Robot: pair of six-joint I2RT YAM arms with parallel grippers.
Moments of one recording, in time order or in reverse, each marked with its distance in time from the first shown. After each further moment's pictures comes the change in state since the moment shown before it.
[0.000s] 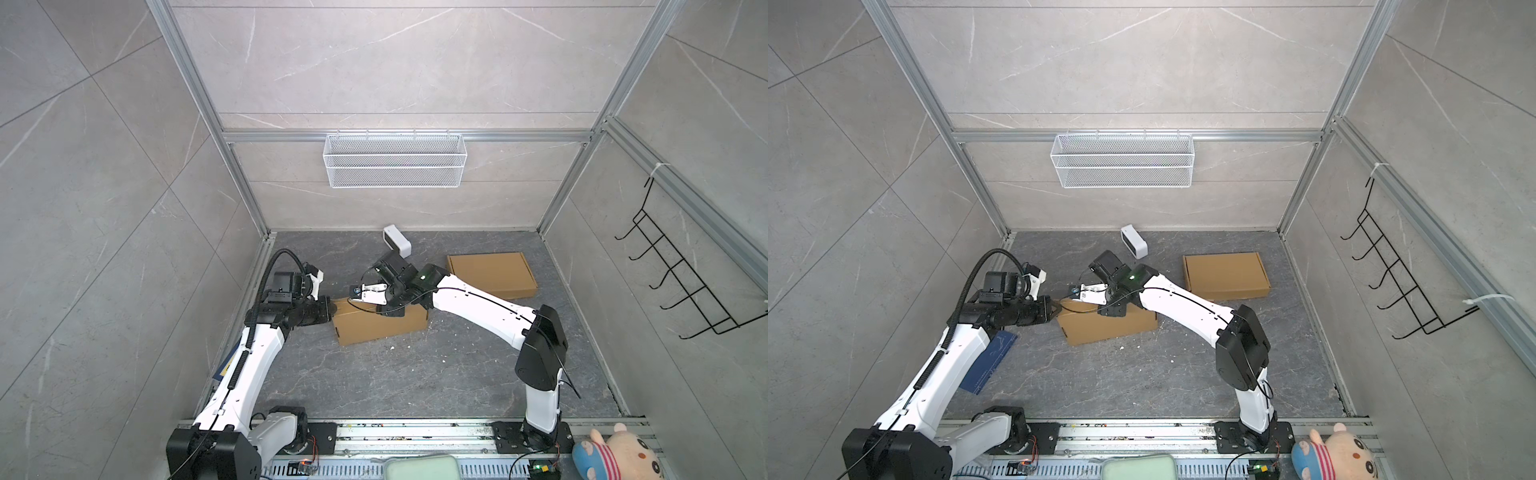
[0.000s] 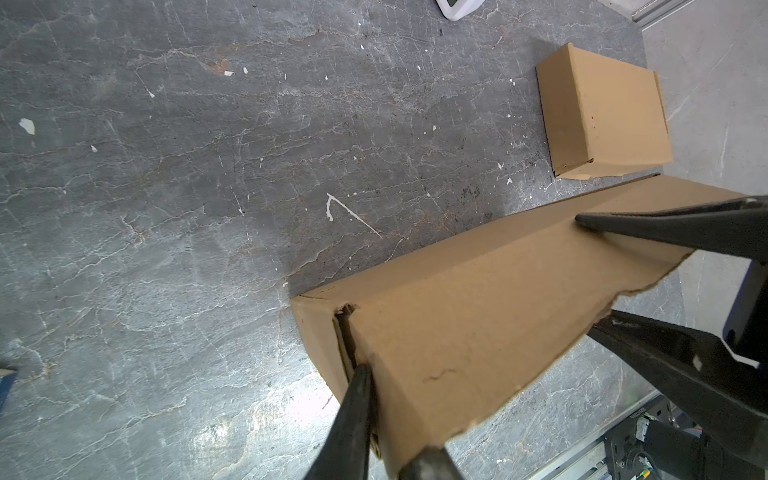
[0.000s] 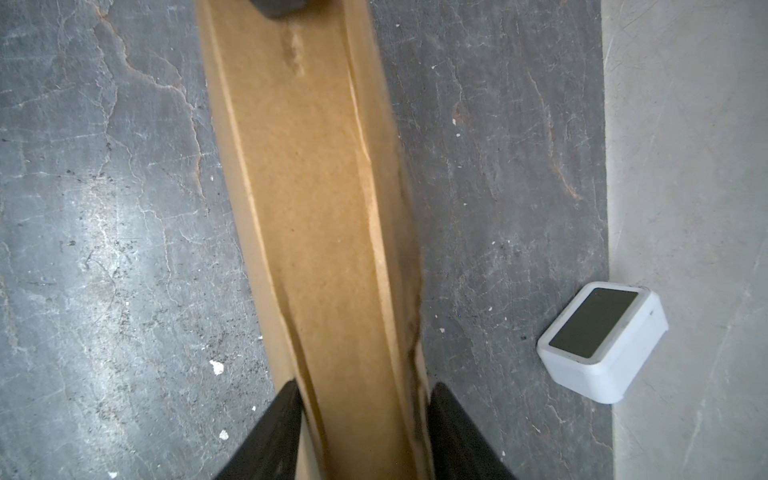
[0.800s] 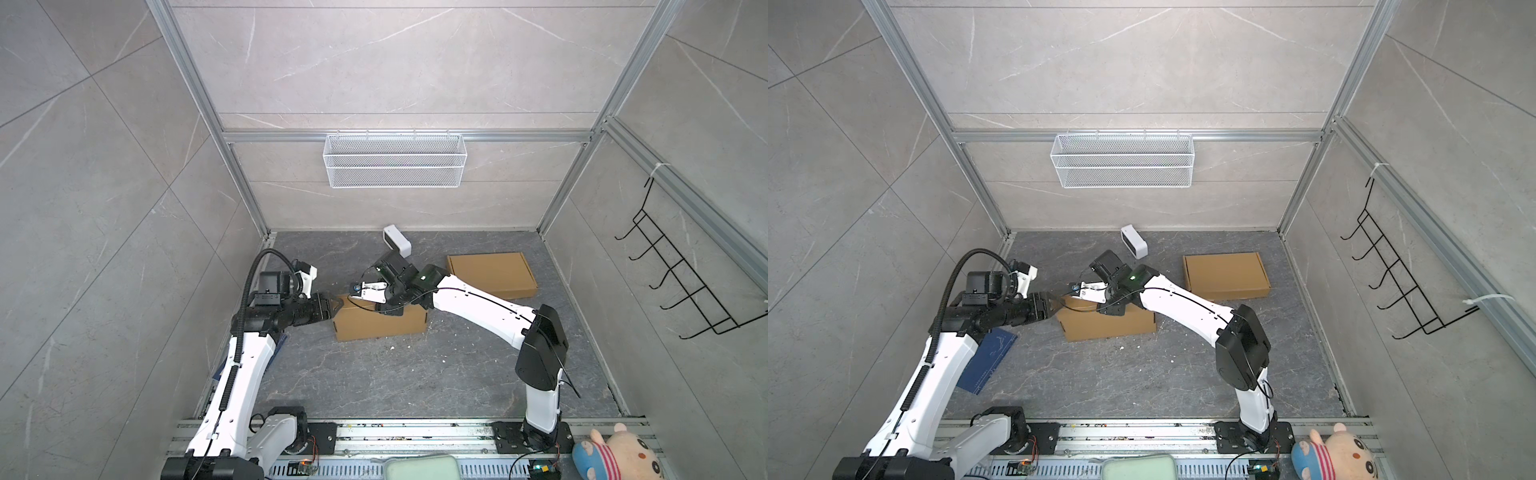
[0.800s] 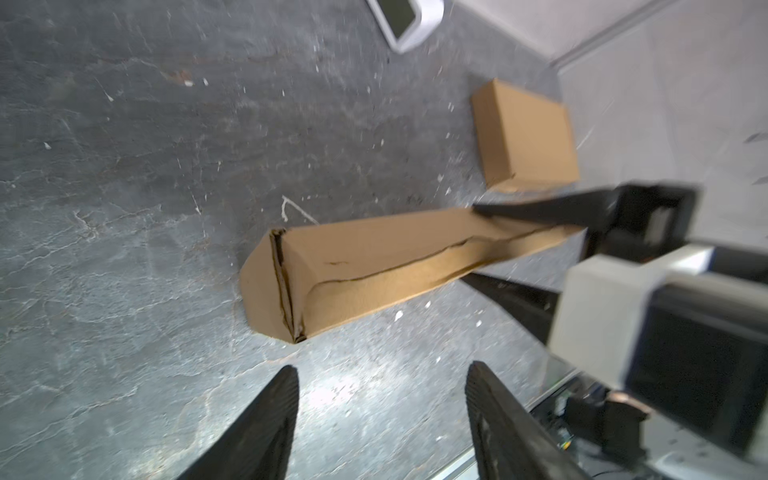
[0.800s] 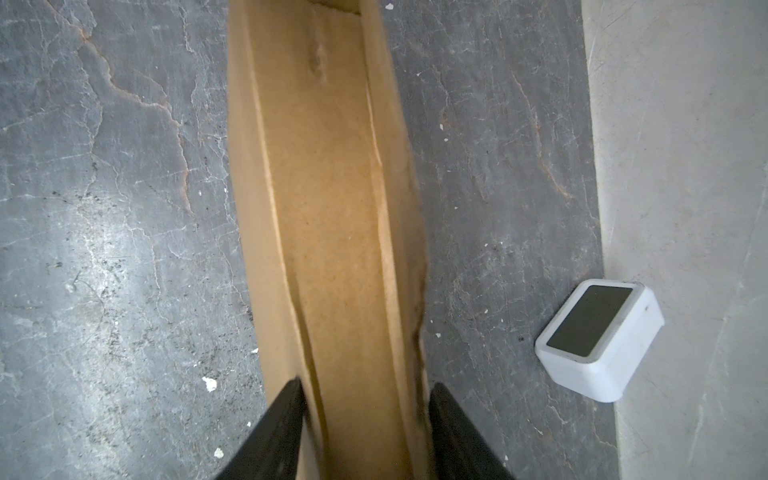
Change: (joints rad) left arm 0.112 -0.076 0.072 -0.060 0.182 -0.080; right arm -0.006 -0.002 -0.013 0.040 0.000 0.031
